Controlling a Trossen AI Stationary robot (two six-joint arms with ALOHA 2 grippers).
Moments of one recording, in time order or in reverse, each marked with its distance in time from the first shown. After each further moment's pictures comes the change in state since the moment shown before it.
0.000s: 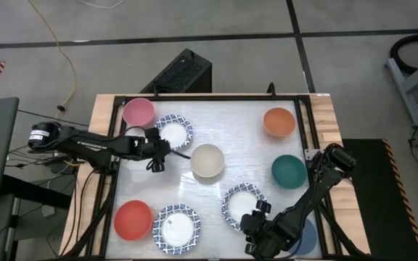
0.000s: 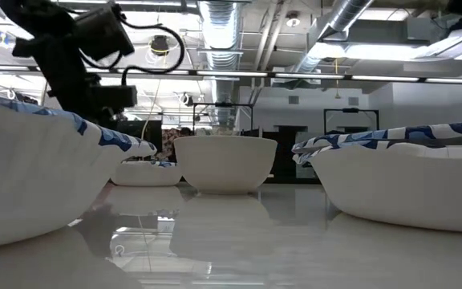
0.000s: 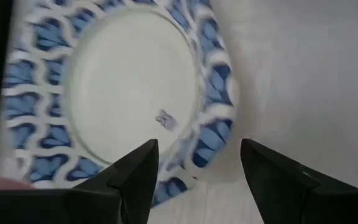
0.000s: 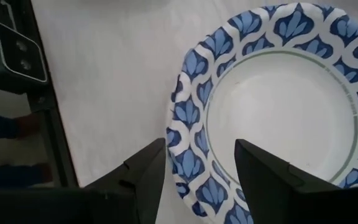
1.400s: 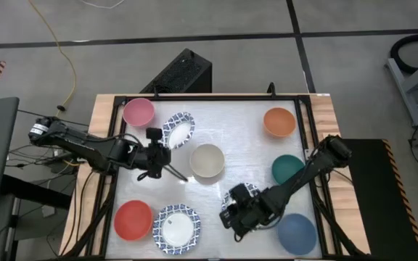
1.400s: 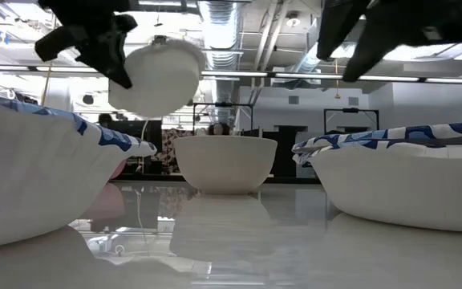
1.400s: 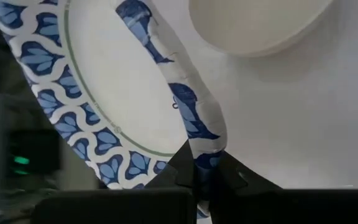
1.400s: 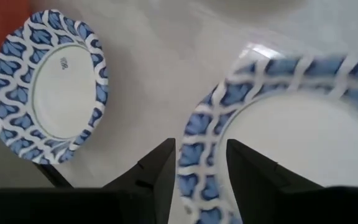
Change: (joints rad) left arm -0.325 -0.035 0.409 -0.426 -0.266 0.060; right arm -0.235 -0.074 0.000 0.047 -0.061 0.455
